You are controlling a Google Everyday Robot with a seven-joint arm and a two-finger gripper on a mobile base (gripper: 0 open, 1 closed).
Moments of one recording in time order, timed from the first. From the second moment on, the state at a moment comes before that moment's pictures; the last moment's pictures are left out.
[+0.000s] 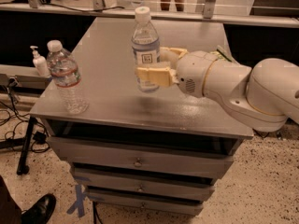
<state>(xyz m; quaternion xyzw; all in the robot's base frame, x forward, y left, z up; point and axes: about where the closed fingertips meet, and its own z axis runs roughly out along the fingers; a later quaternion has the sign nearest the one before) 0.549 -0.013 0.955 -0.35 0.65 0.27 0.62</state>
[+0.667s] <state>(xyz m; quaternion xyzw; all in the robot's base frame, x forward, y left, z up) 0.611 -0.067 0.960 -0.33 0.65 0.22 0.65</state>
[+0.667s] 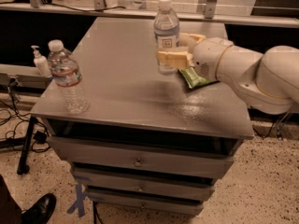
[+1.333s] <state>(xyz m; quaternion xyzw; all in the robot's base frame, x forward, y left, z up) 0.715 -0.117 0.961 -0.27 0.65 0.21 0.68</state>
